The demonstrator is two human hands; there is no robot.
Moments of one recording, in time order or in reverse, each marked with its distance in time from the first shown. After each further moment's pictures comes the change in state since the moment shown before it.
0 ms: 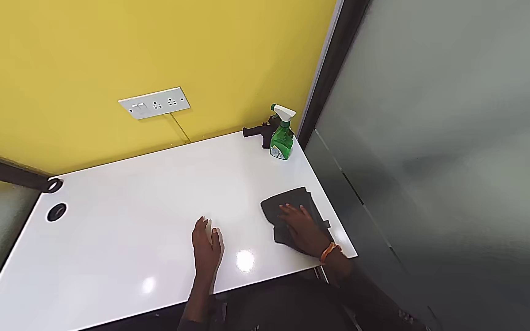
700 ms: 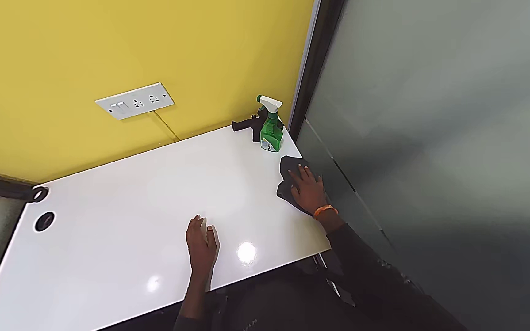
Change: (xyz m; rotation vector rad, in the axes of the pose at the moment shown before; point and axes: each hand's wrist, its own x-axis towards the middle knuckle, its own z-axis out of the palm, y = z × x) left_hand 0.000 -0.003 0.002 0.059 -0.021 0.053; right_hand 0.048 0.057 -0.040 -0.164 0.136 0.446
